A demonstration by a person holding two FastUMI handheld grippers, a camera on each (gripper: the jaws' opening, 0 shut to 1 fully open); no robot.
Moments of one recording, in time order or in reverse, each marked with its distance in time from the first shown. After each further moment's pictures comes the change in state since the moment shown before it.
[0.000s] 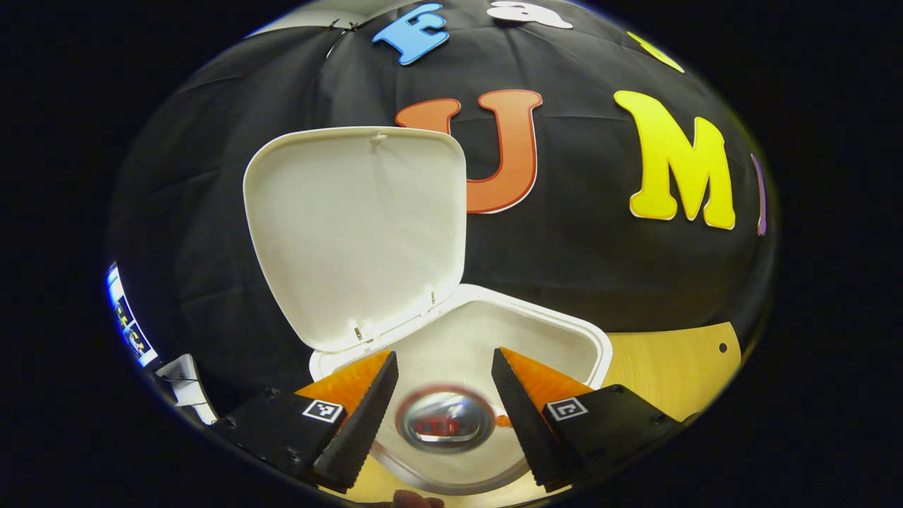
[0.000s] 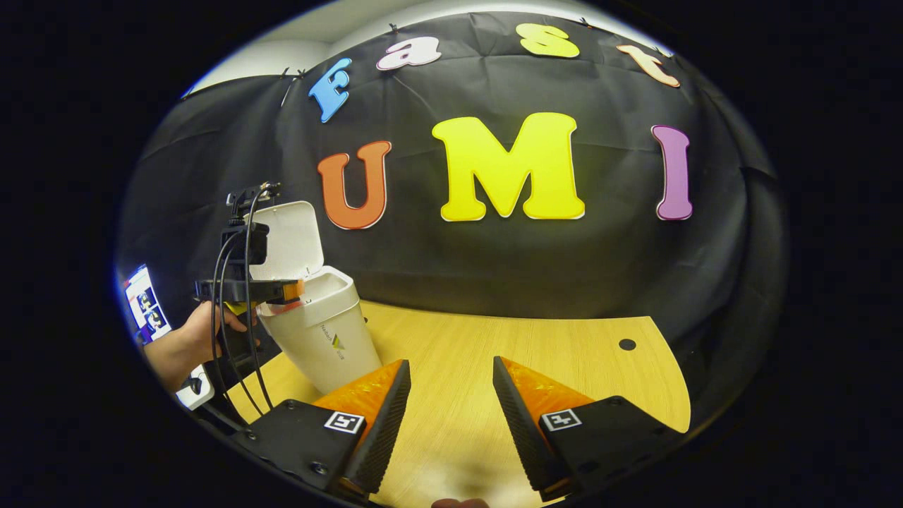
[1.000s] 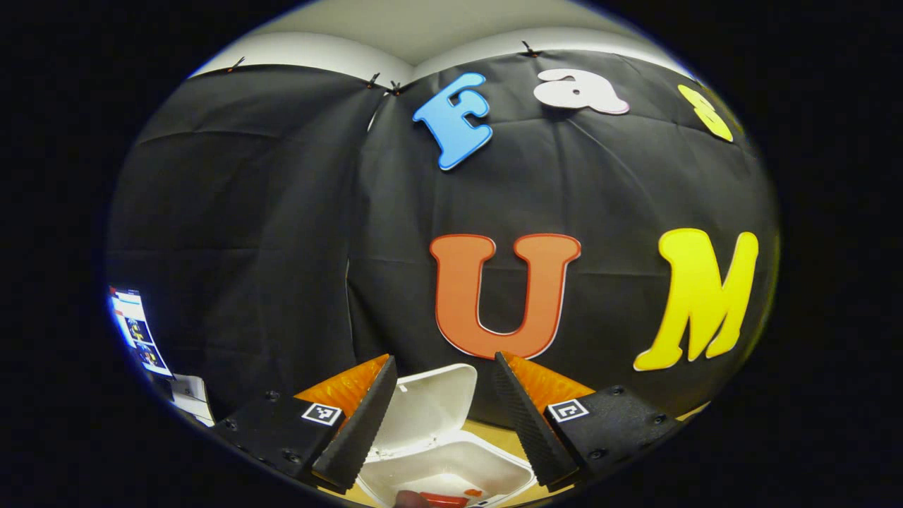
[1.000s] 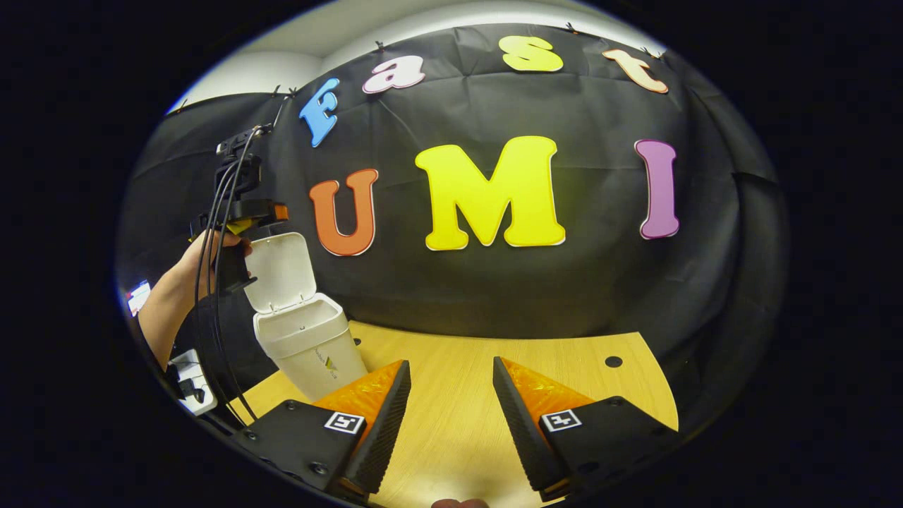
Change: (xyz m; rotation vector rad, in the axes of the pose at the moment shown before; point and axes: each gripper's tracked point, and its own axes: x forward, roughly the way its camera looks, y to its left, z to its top) left arm -0.025 0.028 0.222 -0.176 -0.318 0.174; right arm -0.019 -0.037 0.045 0.053 -0.062 -0.012
